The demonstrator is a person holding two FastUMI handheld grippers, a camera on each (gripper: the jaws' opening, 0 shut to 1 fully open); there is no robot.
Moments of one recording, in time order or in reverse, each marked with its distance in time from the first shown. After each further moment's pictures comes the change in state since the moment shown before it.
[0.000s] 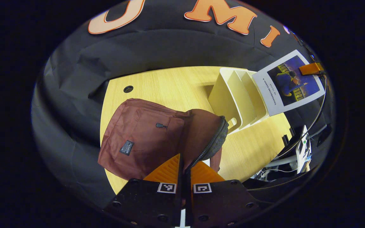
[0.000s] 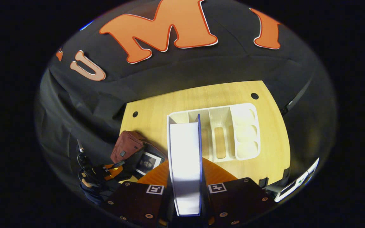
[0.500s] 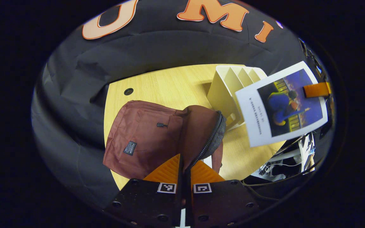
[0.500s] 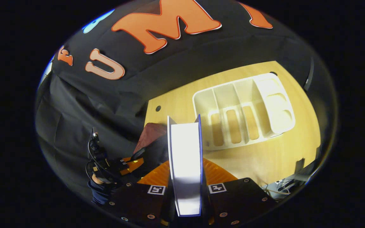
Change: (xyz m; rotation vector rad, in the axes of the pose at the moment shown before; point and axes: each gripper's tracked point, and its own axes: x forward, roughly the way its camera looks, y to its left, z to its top) left arm -0.016 -0.004 -0.001 0.062 0.014 0.014; right arm 0.034 0.076 -0.096 0.122 0.035 0.240
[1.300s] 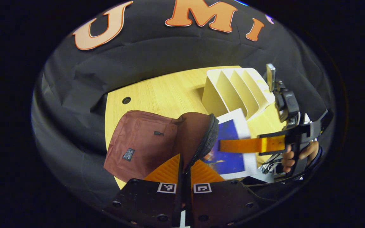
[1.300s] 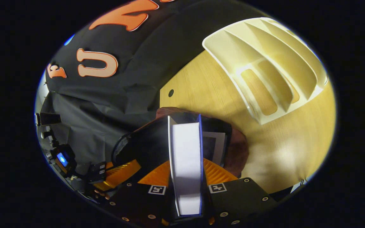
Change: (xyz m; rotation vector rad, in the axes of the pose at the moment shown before) left arm -0.013 -0.023 0.013 0.067 -0.053 0.007; right arm 0.175 0.055 -0.086 0.281 0.024 0.252
